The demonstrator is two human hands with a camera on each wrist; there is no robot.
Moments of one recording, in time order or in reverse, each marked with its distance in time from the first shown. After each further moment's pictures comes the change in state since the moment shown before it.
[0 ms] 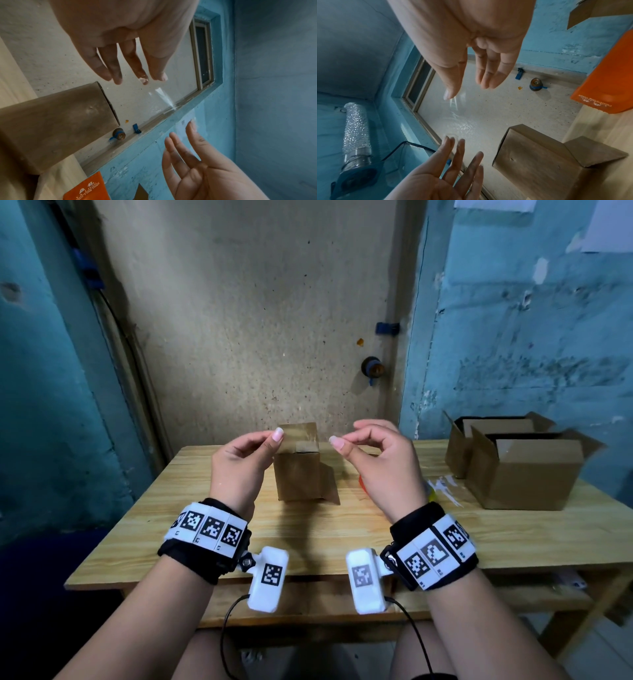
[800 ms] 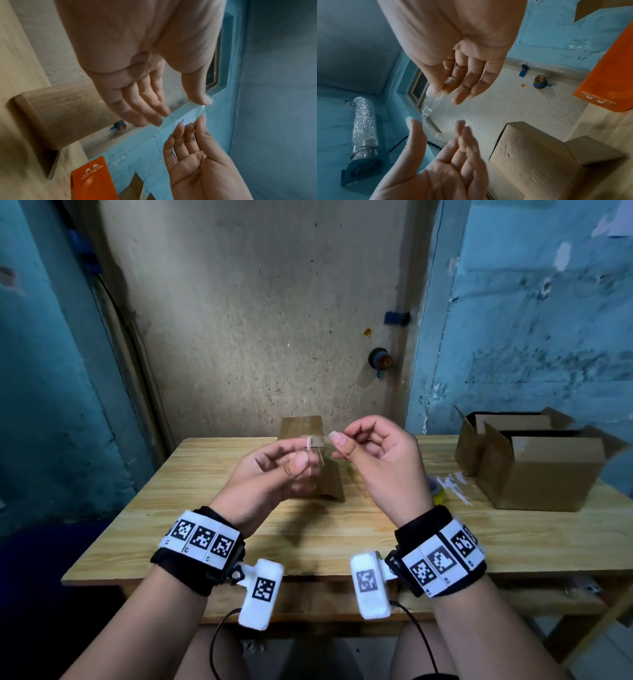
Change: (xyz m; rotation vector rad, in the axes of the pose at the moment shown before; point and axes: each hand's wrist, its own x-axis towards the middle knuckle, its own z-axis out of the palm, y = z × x) left_hand -0.011 -0.012 -0.008 -0.157 -0.470 -0.220; right_hand -0.001 0.001 0.009 0.278 -0.122 -0.003
